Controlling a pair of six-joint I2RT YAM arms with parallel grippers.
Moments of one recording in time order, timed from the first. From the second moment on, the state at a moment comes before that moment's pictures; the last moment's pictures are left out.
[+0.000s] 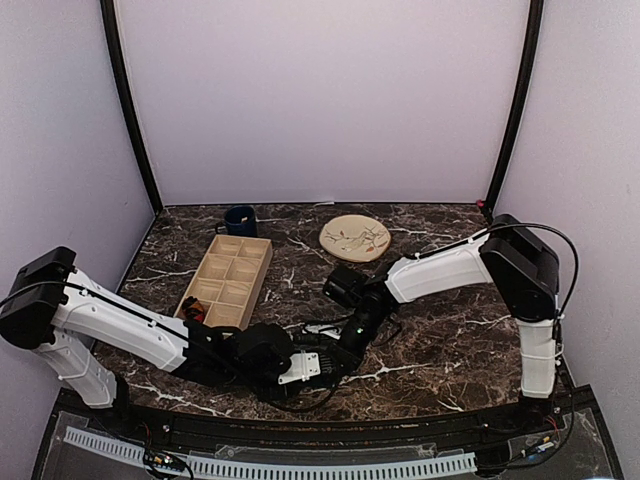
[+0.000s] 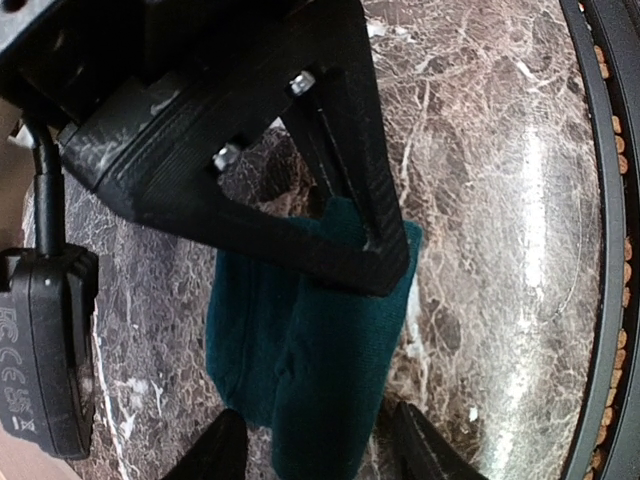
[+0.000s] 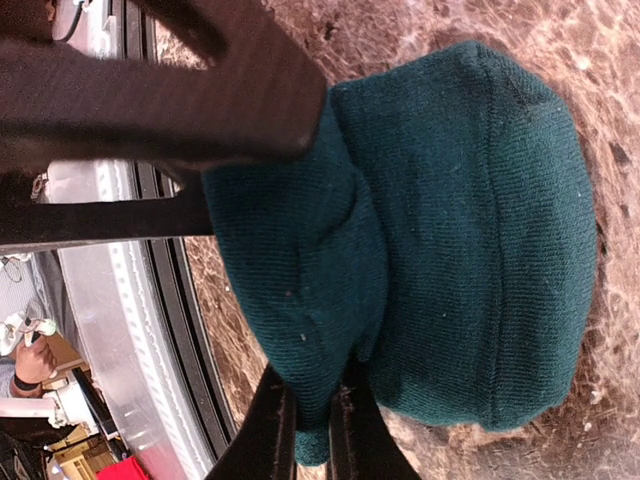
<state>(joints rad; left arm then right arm) -1.29 1.56 0.72 -0.07 -0.21 0.29 0.98 2.06 1.30 -0.62 -0.77 -0.14</state>
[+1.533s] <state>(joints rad) -1.17 1.66 0.85 -0.21 0.05 0.31 0.92 2.02 1.20 -0.55 -0.82 -0.09</state>
